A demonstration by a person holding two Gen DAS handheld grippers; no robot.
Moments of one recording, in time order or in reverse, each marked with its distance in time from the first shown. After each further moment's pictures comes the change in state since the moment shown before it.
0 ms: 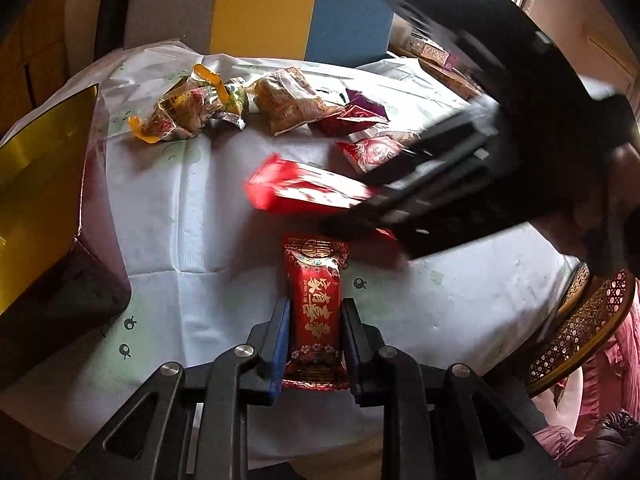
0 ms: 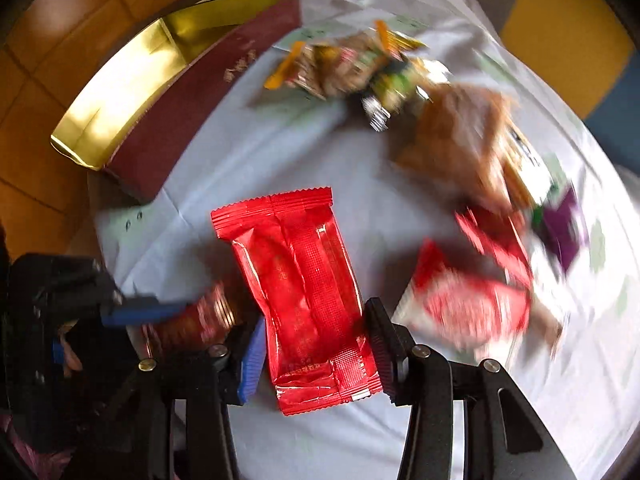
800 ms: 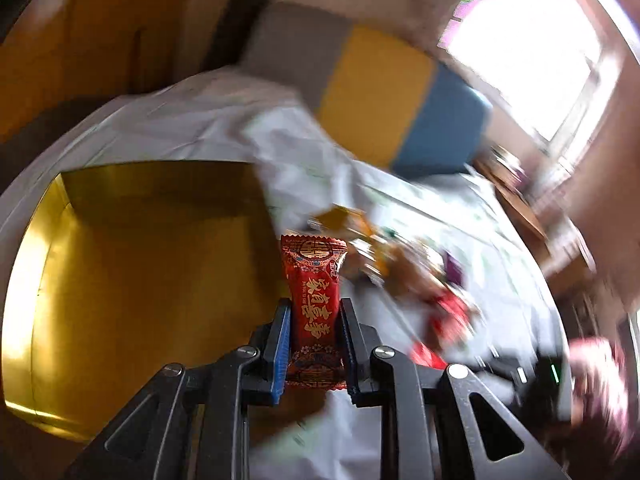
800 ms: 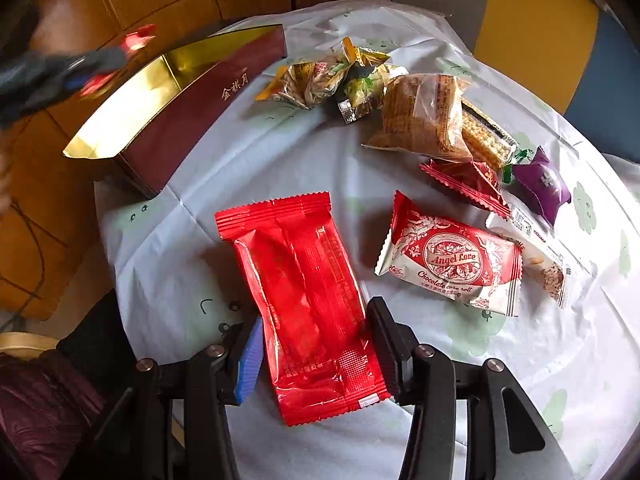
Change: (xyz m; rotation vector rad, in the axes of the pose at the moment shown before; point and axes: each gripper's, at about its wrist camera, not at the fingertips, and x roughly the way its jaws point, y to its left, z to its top) left arm -0.092 0.137 0.082 -0.398 -0.198 0.103; right arm -0.012 0.011 -0.058 0.022 -0.188 -0.009
